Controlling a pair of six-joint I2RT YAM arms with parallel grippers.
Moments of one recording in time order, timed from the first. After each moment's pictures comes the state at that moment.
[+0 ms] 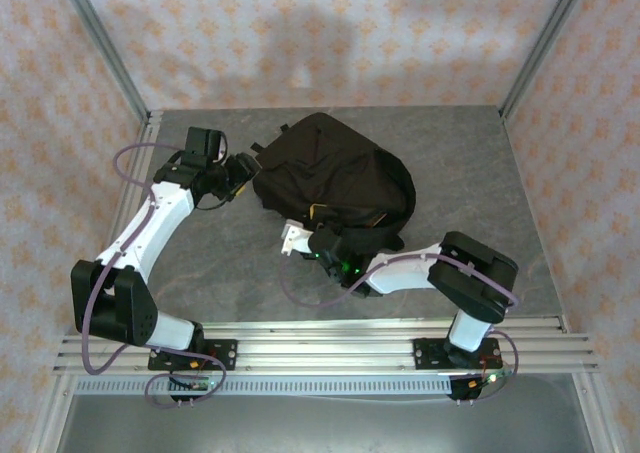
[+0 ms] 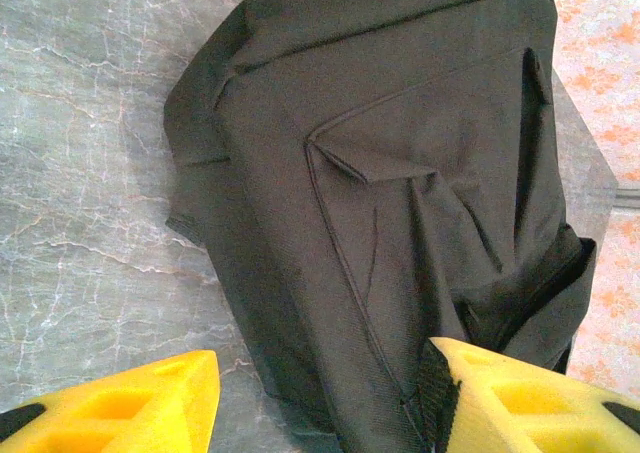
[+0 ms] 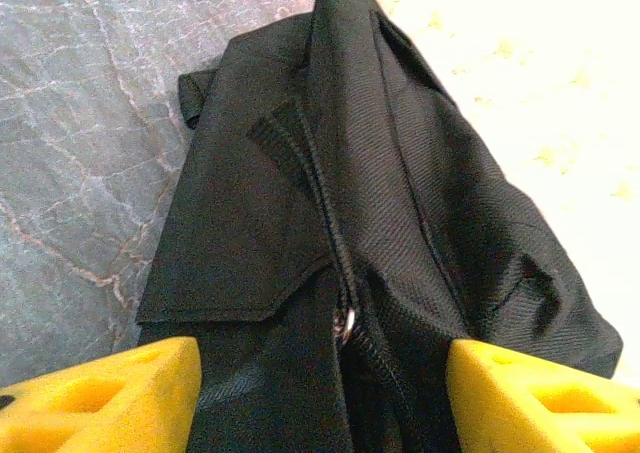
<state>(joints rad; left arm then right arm) -0.13 1.42 1.19 -0.63 0.25 -0.91 1.07 1.71 0.76 0.55 0.59 -0.77</state>
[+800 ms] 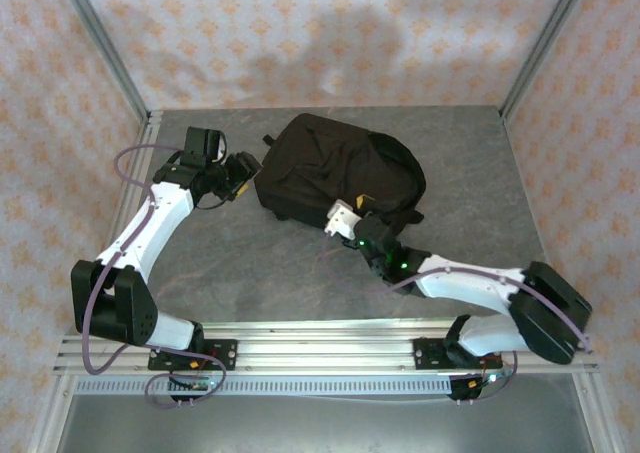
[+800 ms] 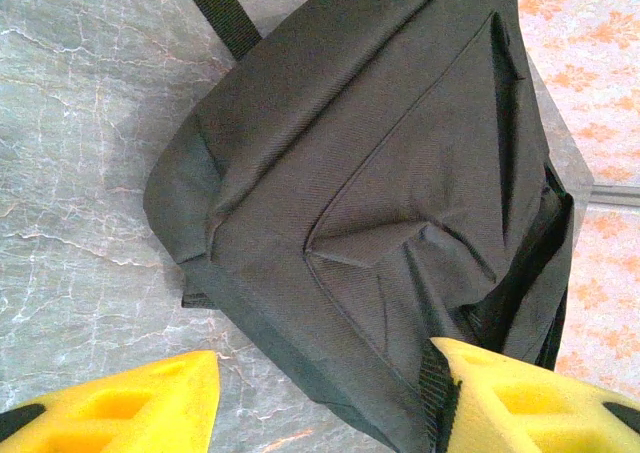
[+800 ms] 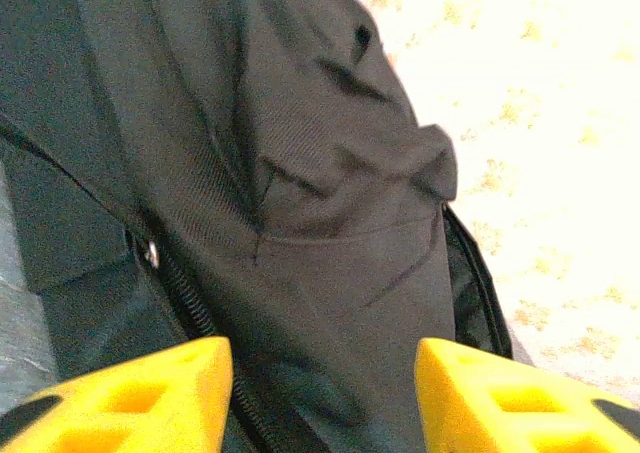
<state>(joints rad) -0.12 1.42 1.18 -0.61 0.29 -0.94 0.92 1.25 0.59 0.27 0.56 -0.62</state>
